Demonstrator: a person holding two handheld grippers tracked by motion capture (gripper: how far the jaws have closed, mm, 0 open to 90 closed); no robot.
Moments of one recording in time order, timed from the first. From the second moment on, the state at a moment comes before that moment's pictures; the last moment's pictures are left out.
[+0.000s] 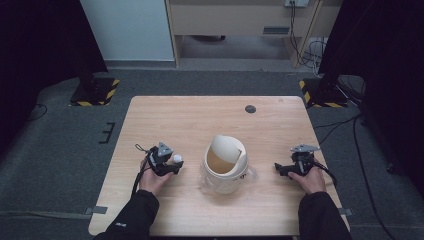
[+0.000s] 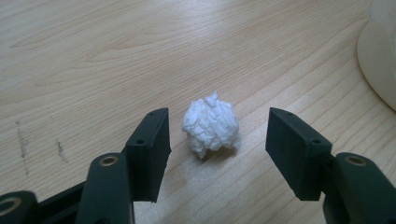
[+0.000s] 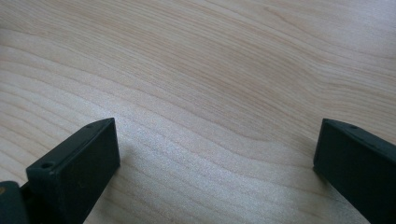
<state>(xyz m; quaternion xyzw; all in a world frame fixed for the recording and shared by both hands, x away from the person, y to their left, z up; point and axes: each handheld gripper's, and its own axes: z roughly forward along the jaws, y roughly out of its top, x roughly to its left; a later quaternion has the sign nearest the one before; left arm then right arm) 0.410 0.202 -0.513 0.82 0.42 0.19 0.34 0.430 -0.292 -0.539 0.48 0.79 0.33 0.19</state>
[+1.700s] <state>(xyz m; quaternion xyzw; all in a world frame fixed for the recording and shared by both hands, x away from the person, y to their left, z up) 0.365 0.222 -0.461 0.76 0.41 0.20 0.46 0.430 -0.292 -0.539 0.48 0.79 0.33 0.19</state>
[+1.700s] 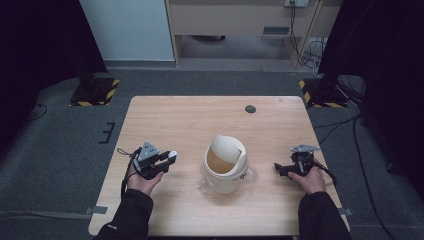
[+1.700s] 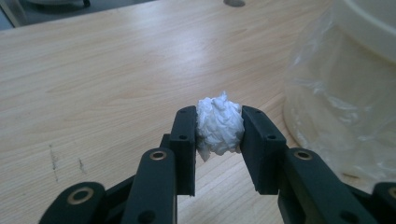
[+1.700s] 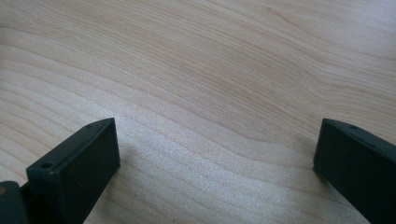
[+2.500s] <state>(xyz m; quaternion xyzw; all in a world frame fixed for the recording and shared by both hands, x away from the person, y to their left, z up) 0.326 0.221 -0.399 0.71 0.35 0.24 0.57 0.430 -0.291 -0.539 0.48 0.79 0.33 0.19</state>
